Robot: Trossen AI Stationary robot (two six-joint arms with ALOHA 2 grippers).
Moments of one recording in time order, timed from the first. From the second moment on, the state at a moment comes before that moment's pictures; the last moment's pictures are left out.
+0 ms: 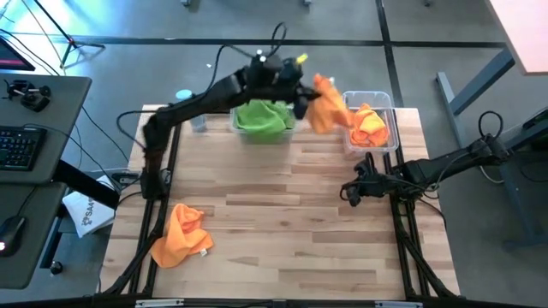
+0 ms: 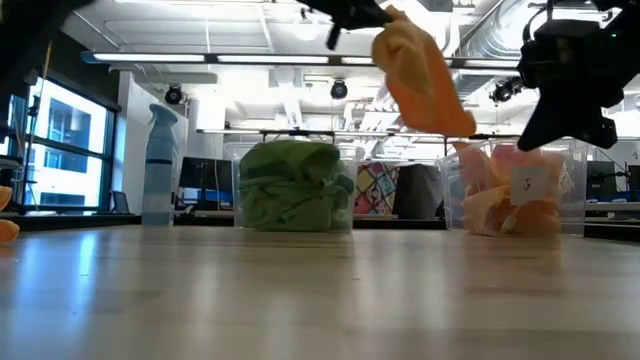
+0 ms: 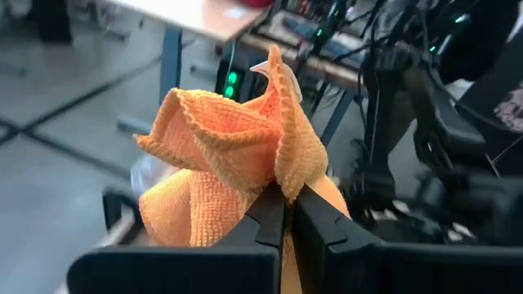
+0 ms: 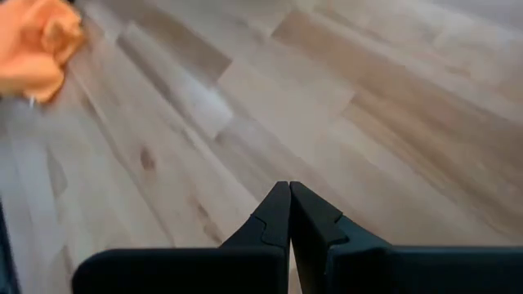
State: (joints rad) left arm 0.37 1.96 2.08 -0.42 0.17 -0.19; right arm 0.29 0.77 0.49 -0.58 0.36 1.07
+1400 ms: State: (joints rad) left arm 0.37 2.32 2.29 -0.14 0.44 -0.23; right arm 0.19 0.77 1.13 -0.94 0.90 0.37
